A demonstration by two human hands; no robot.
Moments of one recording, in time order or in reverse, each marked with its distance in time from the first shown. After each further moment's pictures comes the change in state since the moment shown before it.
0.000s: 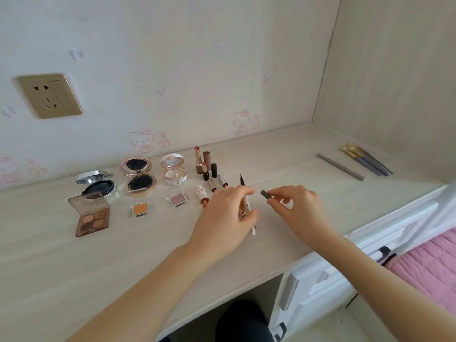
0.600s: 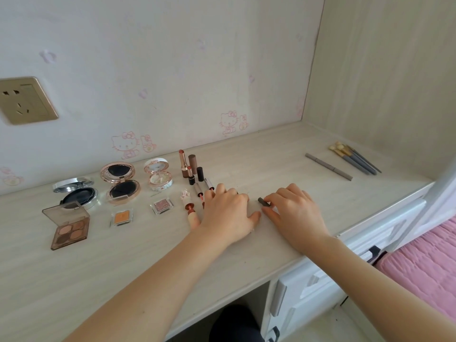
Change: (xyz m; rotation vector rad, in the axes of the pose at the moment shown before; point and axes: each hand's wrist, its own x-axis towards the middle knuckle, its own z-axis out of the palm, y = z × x) left_hand 0.050 0.003 0.044 0.526 -0.239 -0.057; right_hand -0.003 0.016 -0.006 -0.400 0.025 -0.191
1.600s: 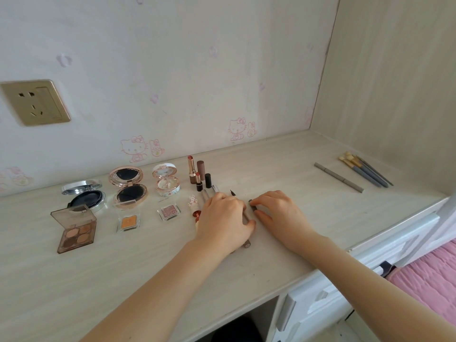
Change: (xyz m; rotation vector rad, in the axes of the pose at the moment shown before) left_hand -0.008 -0.020 -0.001 -0.158 0.175 -0.022; right_hand 0.033 -0.015 0.018 0.324 -0.164 0.002
